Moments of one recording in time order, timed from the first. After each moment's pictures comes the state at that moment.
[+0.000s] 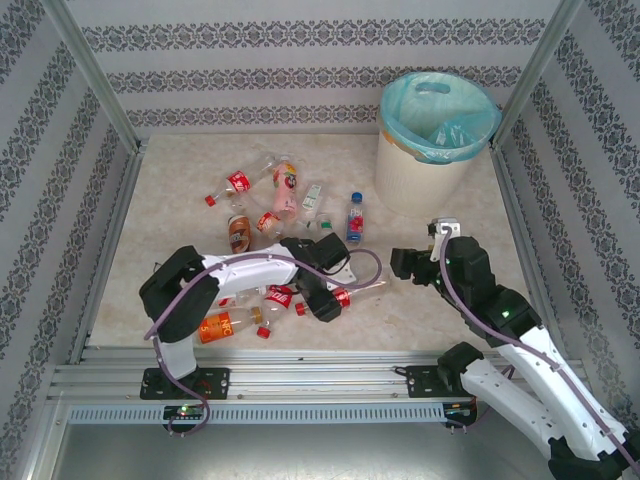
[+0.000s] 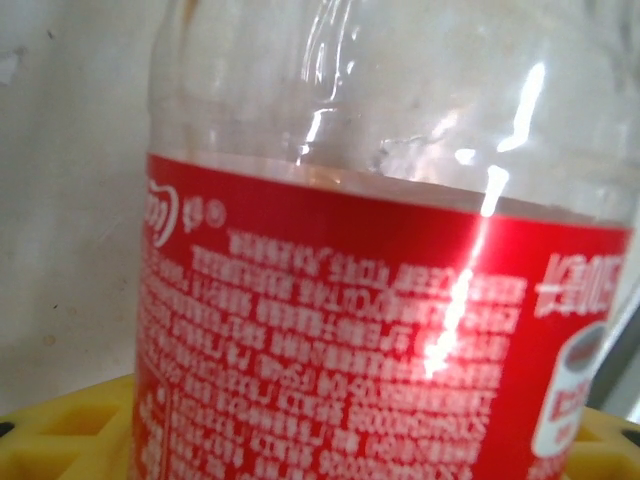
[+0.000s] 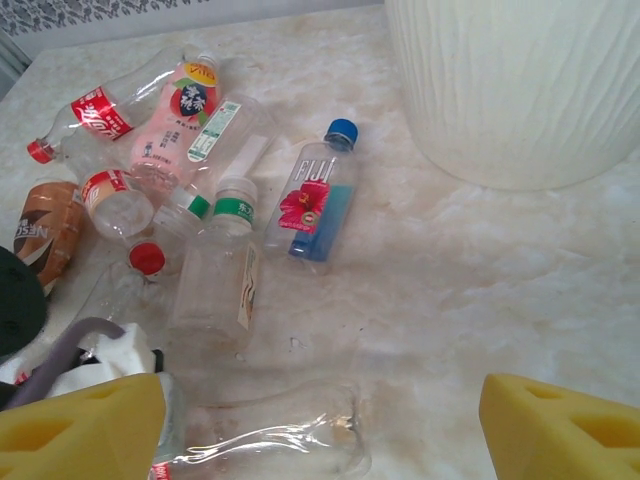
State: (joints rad) left arm -0.90 1.80 1.21 -0.73 0.23 0.11; right arm 0.53 0.62 0.78 -0.72 0.14 0.40
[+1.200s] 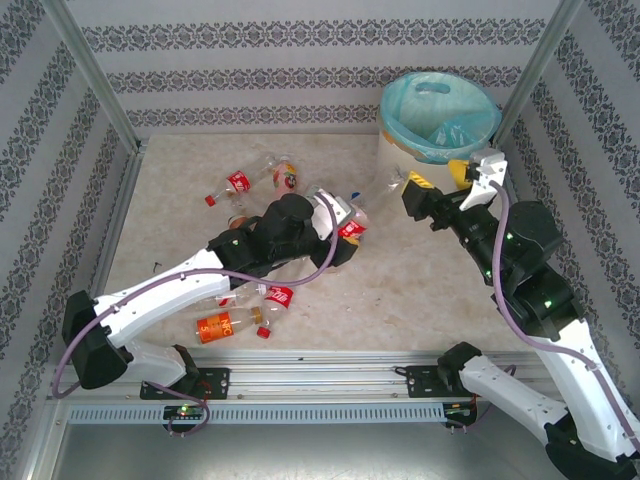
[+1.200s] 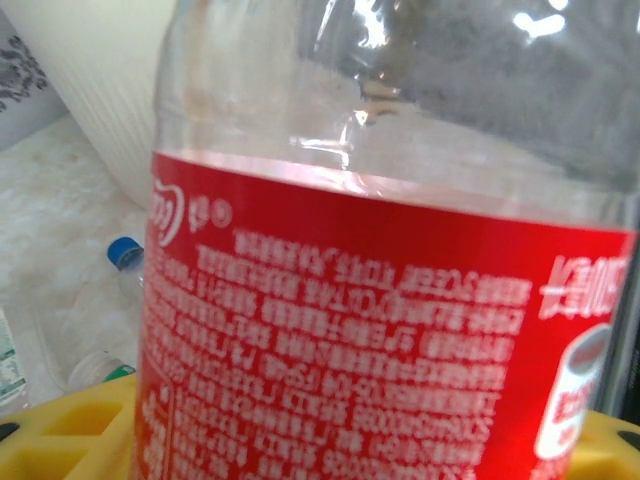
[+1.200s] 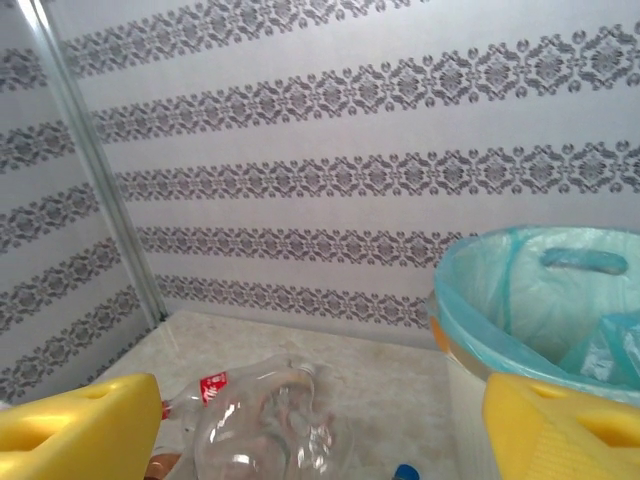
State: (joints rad) left arm -0.90 1.36 1.22 -0.34 0.03 -0.02; right arm 0.53 0.76 1.19 -0.40 0.09 0.16
